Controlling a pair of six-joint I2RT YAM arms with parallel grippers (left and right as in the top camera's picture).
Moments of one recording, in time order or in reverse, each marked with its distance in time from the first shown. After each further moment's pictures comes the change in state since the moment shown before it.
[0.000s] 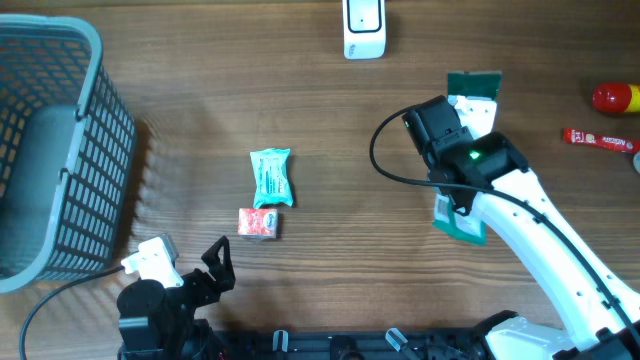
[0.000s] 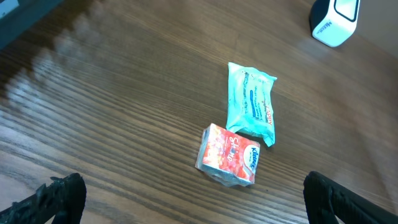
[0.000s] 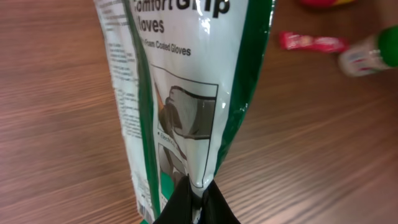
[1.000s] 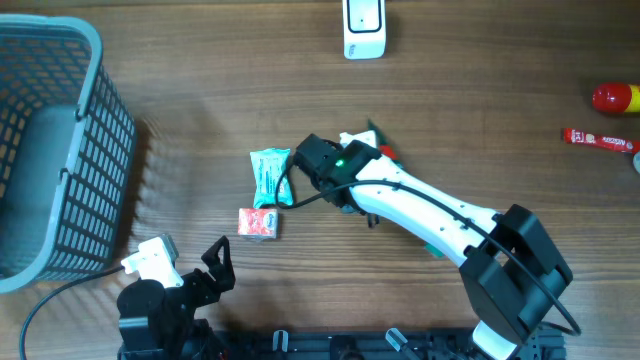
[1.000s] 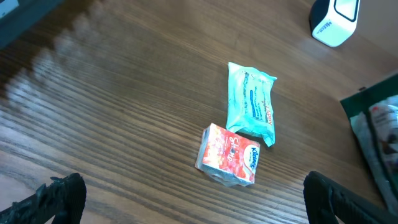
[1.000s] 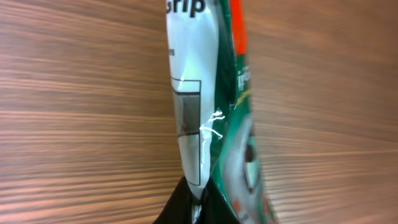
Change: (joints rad) left arm 0.000 0.000 0.000 0.000 0.000 0.000; right arm 0.355 0.436 0.138 0.020 -0.183 0.083
